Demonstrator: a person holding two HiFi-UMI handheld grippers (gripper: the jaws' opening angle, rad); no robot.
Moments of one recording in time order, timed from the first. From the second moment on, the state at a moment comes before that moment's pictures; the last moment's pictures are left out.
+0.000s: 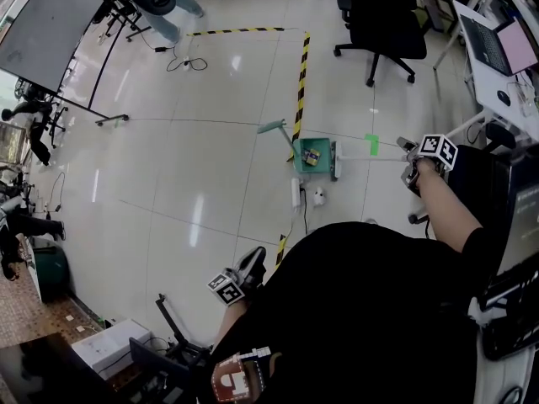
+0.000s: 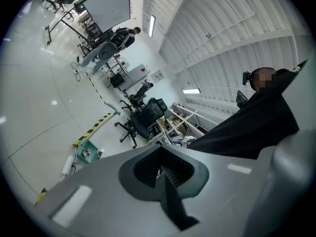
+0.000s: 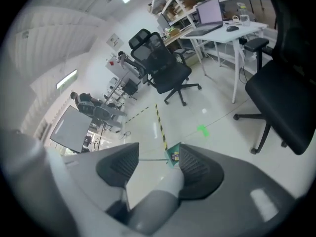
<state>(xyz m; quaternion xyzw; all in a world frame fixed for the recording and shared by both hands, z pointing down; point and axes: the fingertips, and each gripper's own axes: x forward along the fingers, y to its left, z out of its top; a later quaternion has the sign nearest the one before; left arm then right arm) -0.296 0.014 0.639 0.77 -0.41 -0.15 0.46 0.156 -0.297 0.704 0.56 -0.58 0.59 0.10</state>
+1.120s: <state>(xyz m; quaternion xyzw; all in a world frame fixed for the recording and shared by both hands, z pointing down) -0.292 0.001 0.647 0.80 -0.36 -0.14 0.46 0.247 -0.257 0.663 0.62 -0.58 0.49 0.19</state>
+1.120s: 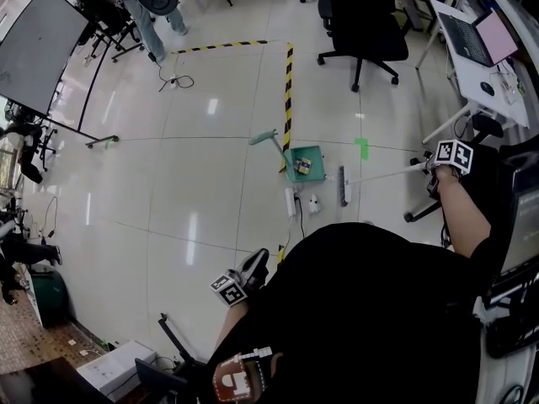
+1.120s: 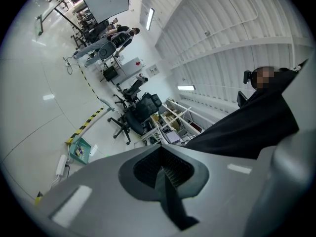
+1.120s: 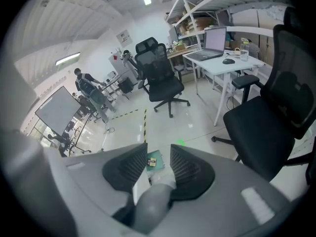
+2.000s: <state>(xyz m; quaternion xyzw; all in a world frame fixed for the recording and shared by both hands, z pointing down) -0.329 0.059 0.650 0.75 -0.44 -0.15 0.47 0.142 -0.368 0.675 0.58 -0.64 0.47 0.19</state>
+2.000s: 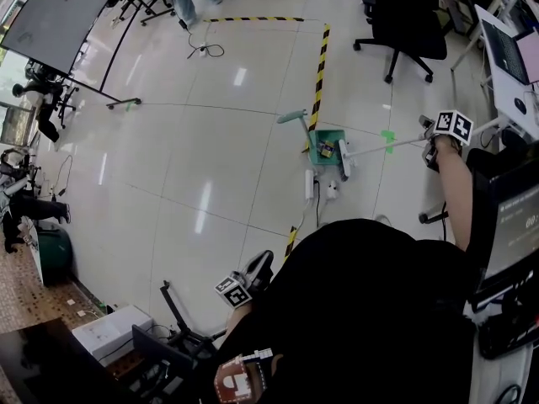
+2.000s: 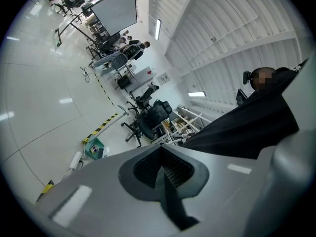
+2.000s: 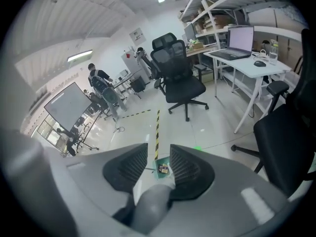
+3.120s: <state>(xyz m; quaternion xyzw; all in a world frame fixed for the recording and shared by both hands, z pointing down) -0.345 0.074 0.643 0.74 -0.45 -0.15 0.48 0.145 -0.378 0.700 0.62 -0.59 0.49 0.17</state>
